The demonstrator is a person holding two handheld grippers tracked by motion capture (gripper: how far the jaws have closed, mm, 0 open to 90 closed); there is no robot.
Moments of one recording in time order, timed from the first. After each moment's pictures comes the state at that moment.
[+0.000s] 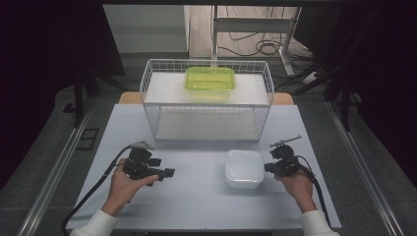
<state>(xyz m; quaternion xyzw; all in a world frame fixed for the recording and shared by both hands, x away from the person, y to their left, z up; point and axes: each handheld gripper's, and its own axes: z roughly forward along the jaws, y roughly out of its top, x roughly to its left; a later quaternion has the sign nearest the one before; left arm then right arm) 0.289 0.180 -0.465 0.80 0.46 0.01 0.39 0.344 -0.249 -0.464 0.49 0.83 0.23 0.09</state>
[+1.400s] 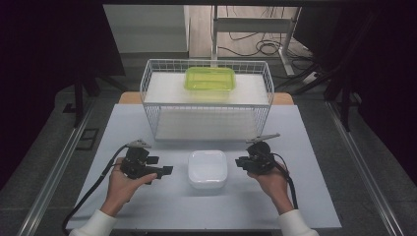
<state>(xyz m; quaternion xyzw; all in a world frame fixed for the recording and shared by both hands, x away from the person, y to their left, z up) 0.287 0.185 -0.459 0.78 0.47 0.03 0.40 0.332 -0.188 -0.444 0.44 0.83 0.33 0.08</state>
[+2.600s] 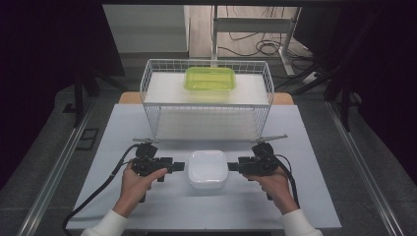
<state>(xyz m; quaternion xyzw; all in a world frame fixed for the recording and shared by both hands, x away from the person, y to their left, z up) 0.300 0.159 -0.461 0.73 0.51 -0.07 0.44 0.330 -0.190 -0.443 0.44 0.80 0.40 -0.02</state>
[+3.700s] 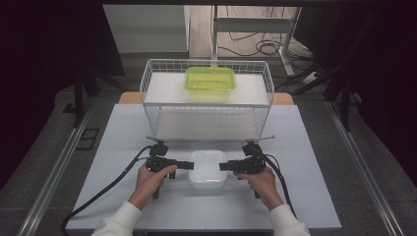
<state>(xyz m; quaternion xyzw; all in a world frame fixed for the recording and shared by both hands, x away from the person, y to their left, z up) 0.328 0.142 -0.501 0.70 0.54 -0.17 0.44 0.350 -0.172 -0.480 0.48 0.78 0.39 -0.09</state>
